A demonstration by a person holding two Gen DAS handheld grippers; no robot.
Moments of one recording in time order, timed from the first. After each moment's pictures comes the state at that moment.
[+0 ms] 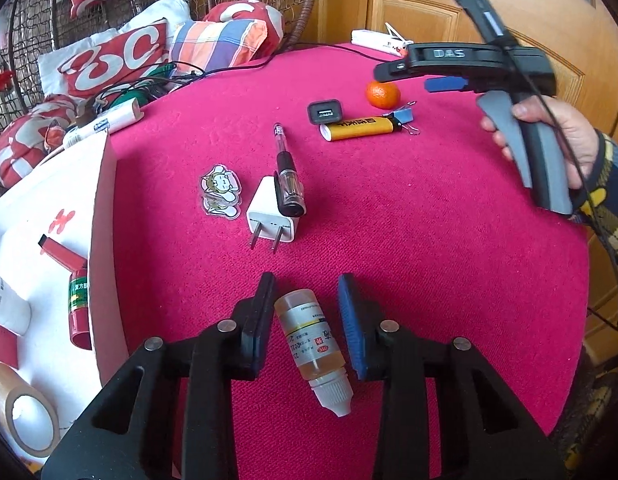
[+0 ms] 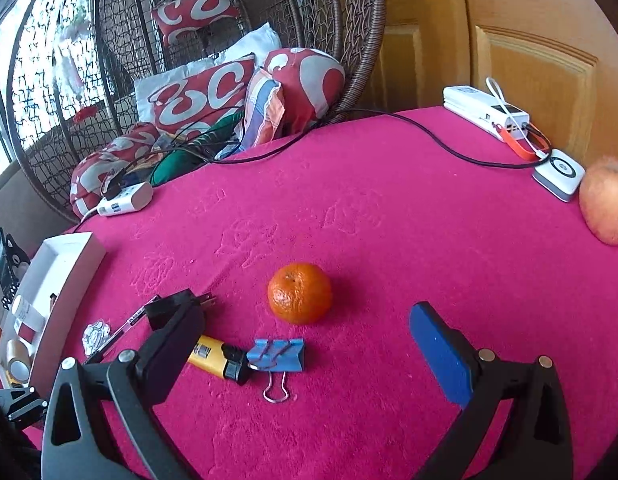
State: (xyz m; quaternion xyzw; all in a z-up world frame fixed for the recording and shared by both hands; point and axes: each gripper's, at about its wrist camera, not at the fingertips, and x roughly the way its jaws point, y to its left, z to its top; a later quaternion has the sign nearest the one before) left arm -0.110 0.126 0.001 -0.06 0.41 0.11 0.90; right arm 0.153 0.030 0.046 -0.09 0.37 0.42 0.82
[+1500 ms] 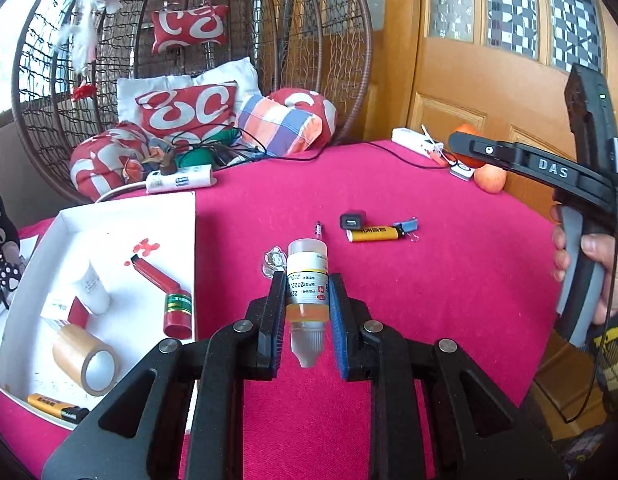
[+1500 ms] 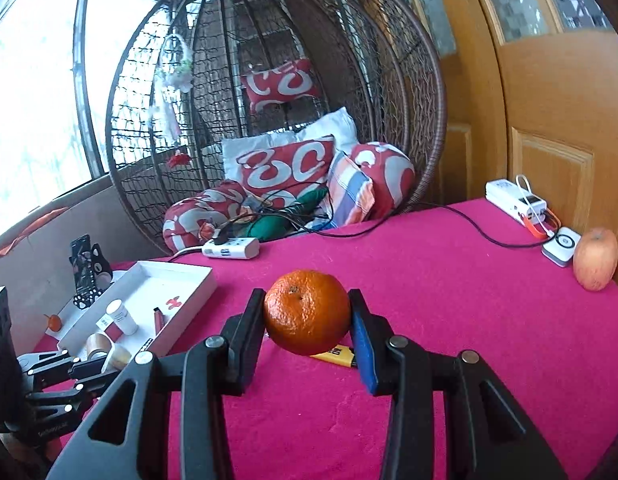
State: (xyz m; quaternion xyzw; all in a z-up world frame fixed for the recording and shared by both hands) left arm -0.170 0.108 0.083 -0.10 0.28 0.22 0.93; right arm 0.037 -0.030 0.136 -0.04 0.22 0.54 0.81
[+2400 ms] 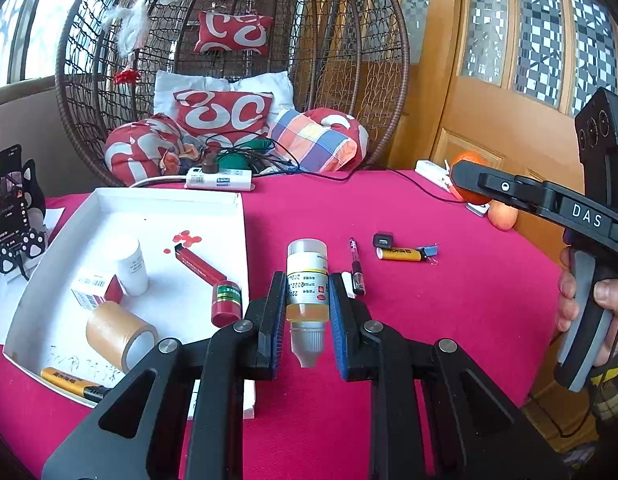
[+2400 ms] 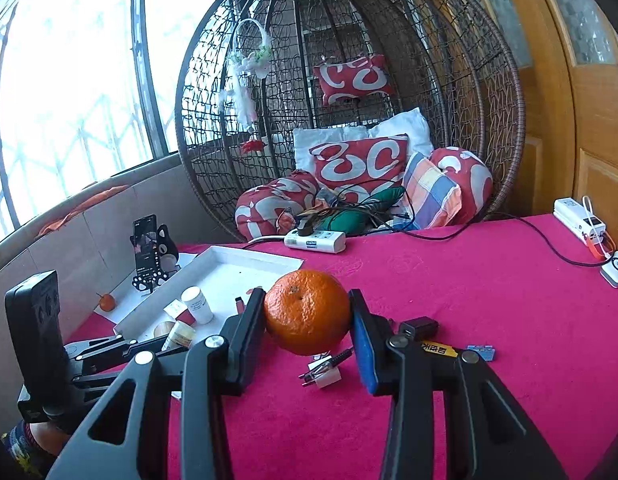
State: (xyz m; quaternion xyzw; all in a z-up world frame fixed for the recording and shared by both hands) left arm -0.222 0.134 0.089 -0.15 0.23 0.25 0.93; right arm -0.028 0.005 0.146 -0.06 0.23 0.61 0.75
